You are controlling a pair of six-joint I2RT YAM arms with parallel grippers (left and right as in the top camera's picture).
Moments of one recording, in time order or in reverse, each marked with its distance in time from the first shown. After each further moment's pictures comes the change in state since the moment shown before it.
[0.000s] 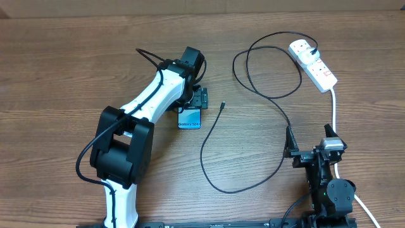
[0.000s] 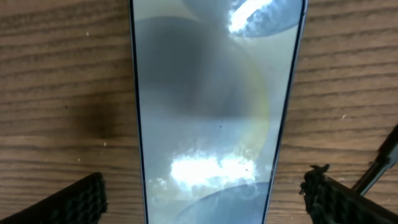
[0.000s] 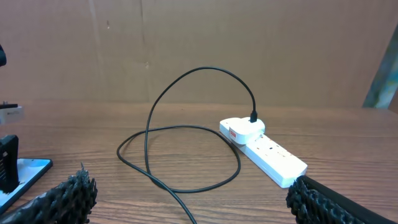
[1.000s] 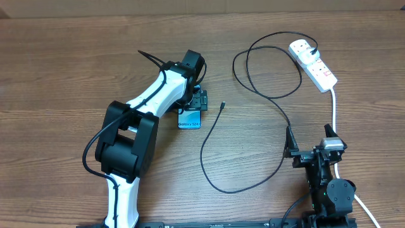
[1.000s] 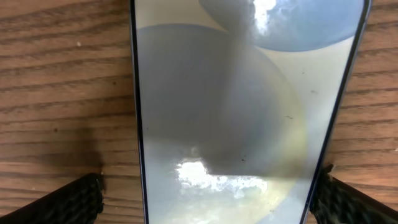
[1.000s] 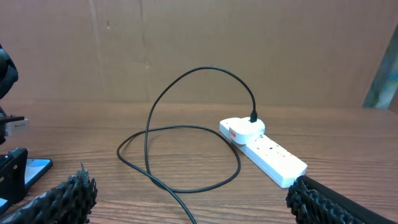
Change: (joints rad) left arm 0.000 0.062 0.001 0.034 -0.032 -0.001; right arm 0.000 0.000 0.000 0.000 0.000 0.000
